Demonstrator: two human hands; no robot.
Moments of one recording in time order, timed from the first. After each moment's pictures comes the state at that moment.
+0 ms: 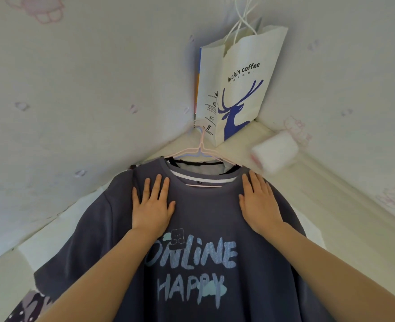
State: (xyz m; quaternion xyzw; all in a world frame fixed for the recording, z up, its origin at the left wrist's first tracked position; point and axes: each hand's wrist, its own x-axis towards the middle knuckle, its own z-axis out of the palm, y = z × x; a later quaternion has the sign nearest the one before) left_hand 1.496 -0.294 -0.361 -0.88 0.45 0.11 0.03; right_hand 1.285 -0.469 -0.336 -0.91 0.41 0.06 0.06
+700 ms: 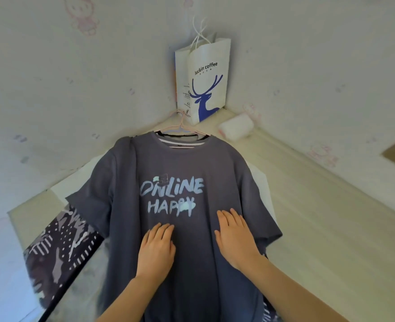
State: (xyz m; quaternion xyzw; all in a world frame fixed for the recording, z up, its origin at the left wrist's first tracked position) left_hand 1.269 -0.101 -0.344 -0.86 0.49 0.08 -0.11; right_hand 1.109 -0.253 -0.297 -0.91 0.37 0.08 0.15
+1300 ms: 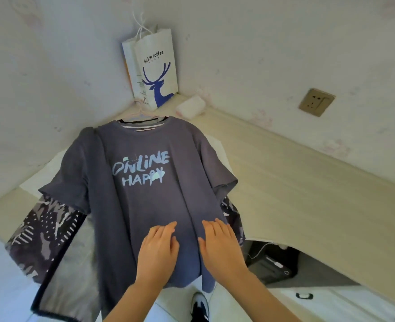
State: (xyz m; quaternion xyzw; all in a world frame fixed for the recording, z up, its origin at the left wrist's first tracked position) left_hand 1.162 -0.021 -0.295 -0.79 0.55 0.10 -0.26; right_hand 1.009 -0.094 -0.272 -0.88 0.47 -0.07 0.04
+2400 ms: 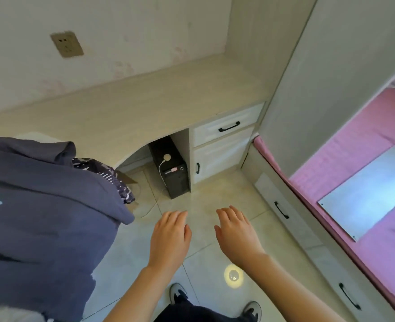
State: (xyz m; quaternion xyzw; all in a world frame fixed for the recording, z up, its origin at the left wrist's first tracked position) left_hand 0.968 0.173 -0.275 -0.39 0.90 0.17 -0.10; right_hand 0.817 0.274 -0.263 -0.55 0.83 -0.05 0.05
